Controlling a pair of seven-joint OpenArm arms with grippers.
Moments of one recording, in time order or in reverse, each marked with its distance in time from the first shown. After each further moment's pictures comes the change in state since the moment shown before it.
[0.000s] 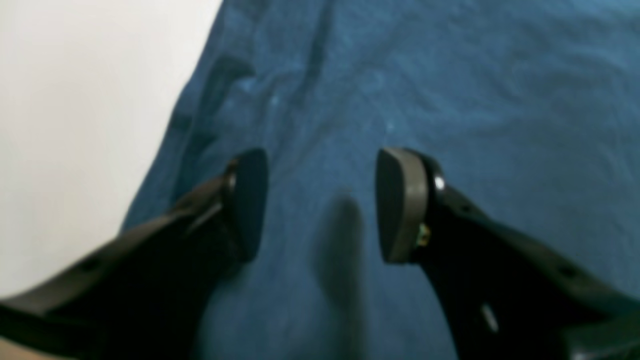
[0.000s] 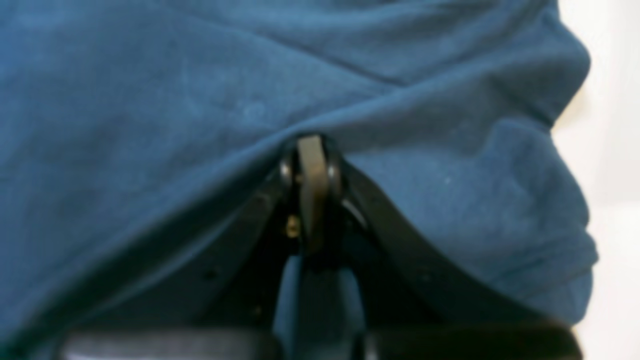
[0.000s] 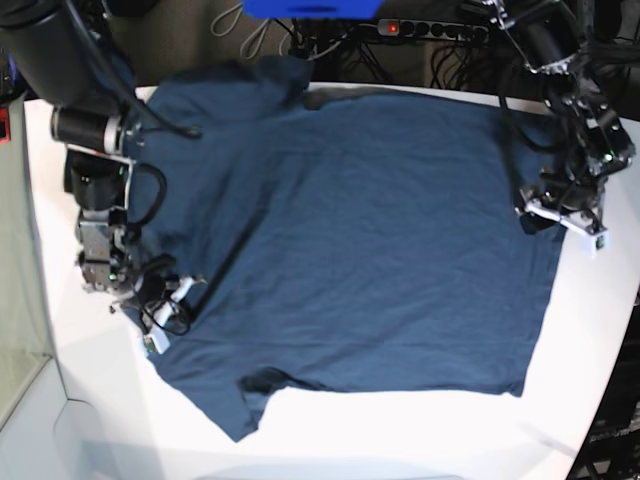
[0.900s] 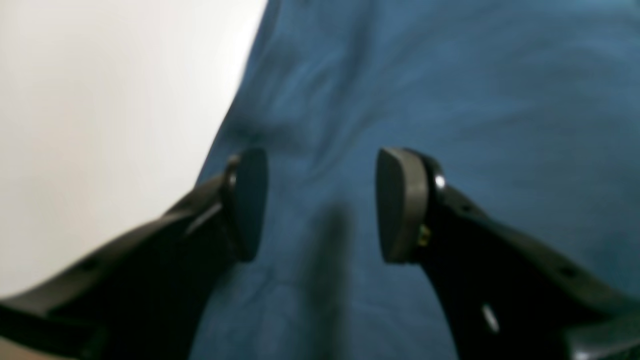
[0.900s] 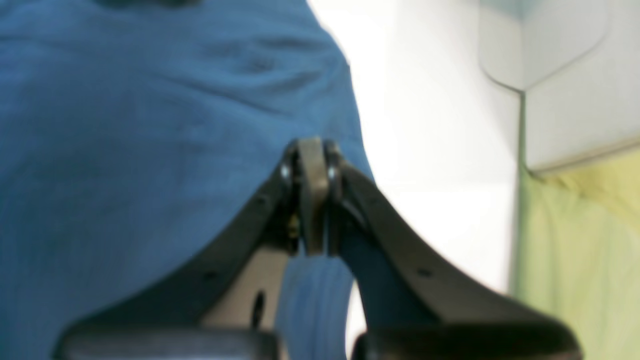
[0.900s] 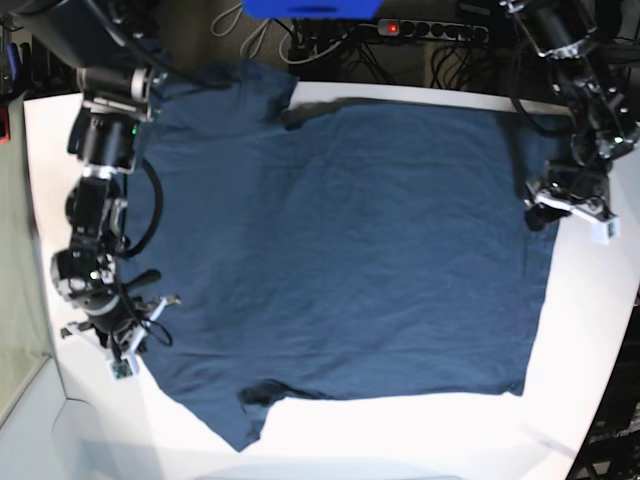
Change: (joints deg) left arm 4.2 -3.9 0.0 1.4 -12.4 -0.3 -2.2; right arm -13.8 -5.4 5.1 47.9 -2.3 -2.2 -22.7
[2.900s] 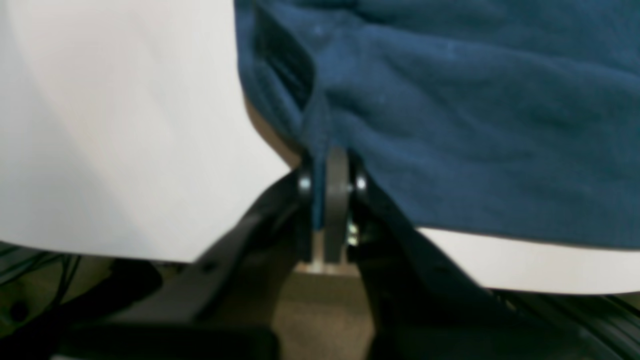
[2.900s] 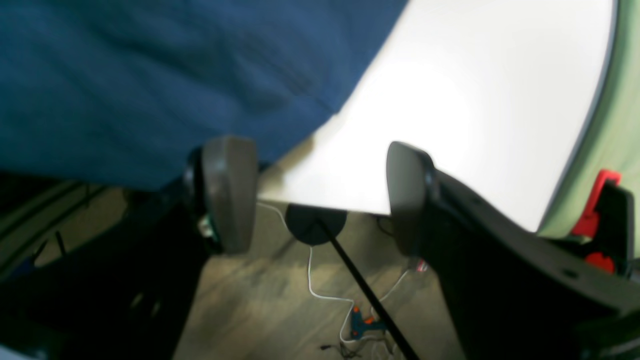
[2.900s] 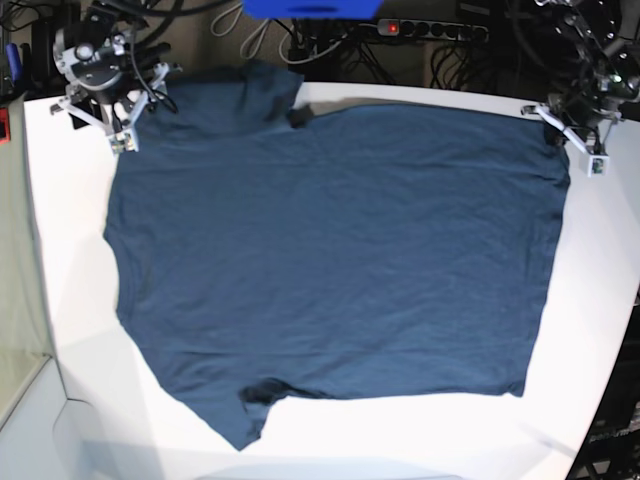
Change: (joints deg) left arm 10.3 4.7 -8.7 3.2 20.6 -20.3 1.0; right arm -46.2 -15.0 10.8 39.8 -0.1 7.6 -17.7
